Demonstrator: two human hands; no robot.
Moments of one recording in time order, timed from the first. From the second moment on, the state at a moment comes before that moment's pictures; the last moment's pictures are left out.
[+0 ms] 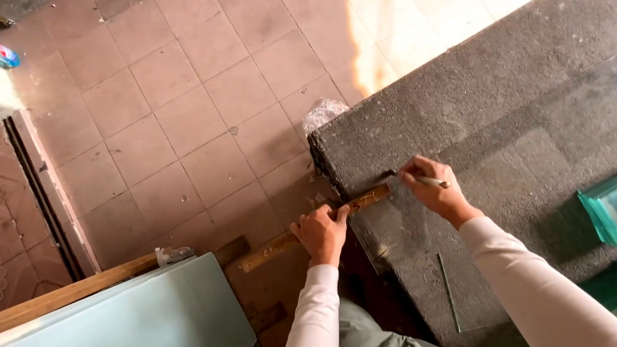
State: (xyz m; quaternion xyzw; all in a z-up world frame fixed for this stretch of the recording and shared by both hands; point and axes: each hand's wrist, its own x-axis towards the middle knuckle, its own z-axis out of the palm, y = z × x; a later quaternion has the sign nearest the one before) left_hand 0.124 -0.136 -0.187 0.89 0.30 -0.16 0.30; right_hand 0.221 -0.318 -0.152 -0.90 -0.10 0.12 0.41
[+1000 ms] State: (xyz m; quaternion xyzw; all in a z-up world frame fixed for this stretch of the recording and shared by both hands) left_hand 0.027 -0.214 -0.212 0.91 0.29 -0.13 0.27; right_hand 0.116 -0.380 -0.144 -0.91 -0.22 0.12 0.34
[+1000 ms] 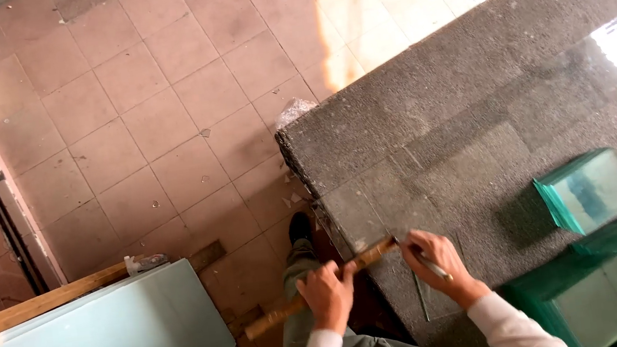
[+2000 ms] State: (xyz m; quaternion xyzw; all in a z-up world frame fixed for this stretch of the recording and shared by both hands) left_hand 0.013 -0.081 -0.176 0.66 0.41 -0.22 0.59; right_hand 0.037 -0.392 -0.101 -0.82 0.11 0.36 0.43
